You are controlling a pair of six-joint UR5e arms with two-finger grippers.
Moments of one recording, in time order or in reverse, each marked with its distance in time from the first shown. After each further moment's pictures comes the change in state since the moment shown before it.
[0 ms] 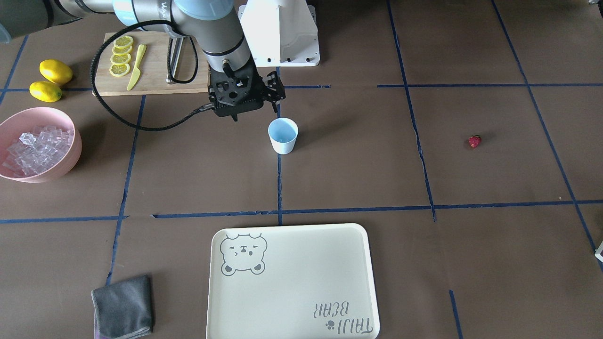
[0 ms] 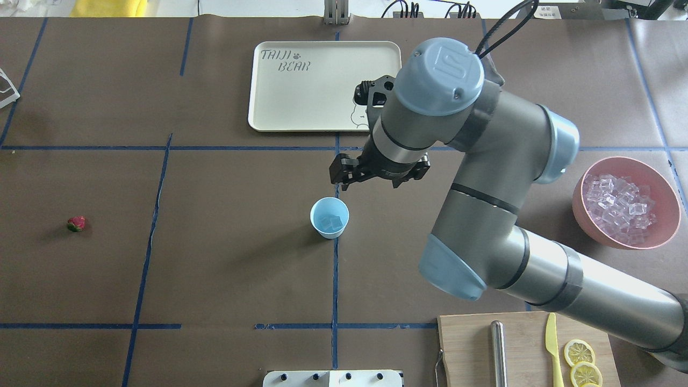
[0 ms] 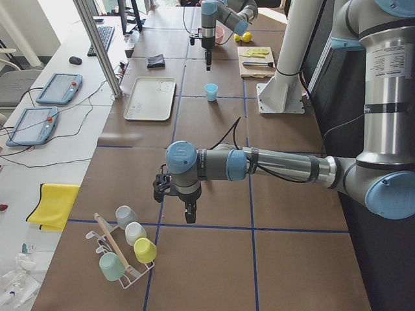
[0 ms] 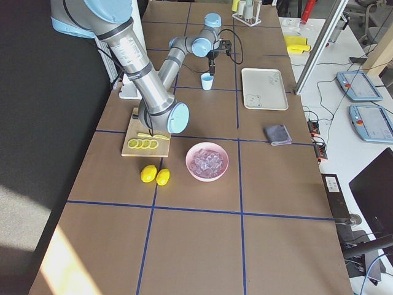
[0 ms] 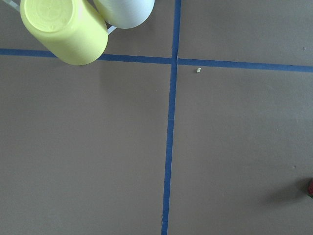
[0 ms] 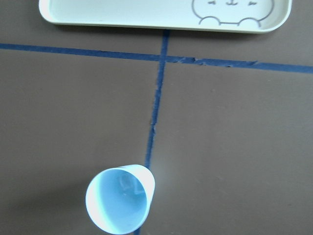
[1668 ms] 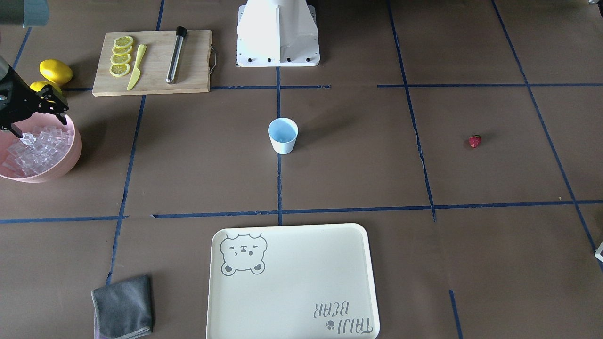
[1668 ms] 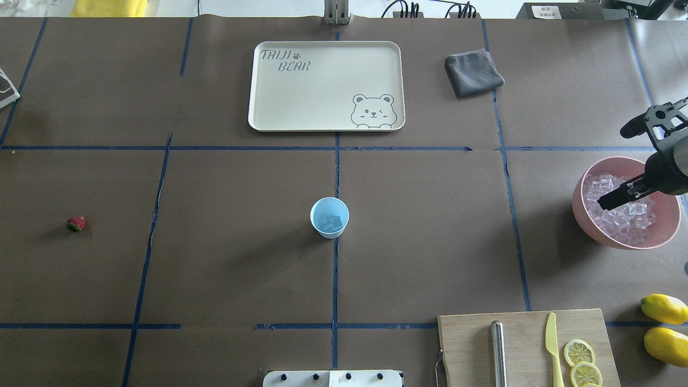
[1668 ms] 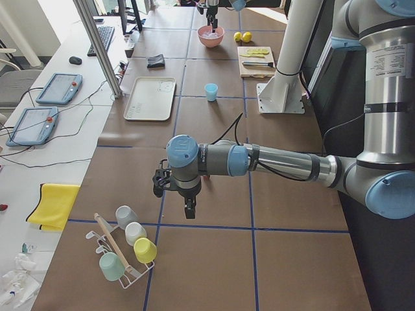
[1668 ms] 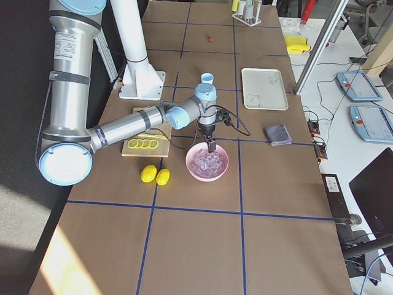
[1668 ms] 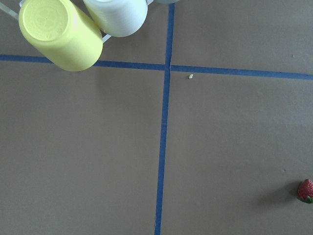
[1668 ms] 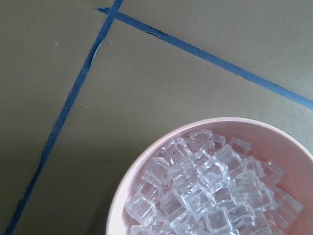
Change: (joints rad) left arm 0.000 0.001 -0.028 0.002 -0.001 -0.026; right arm 0.353 -0.801 0.124 0.326 0.069 -0.681
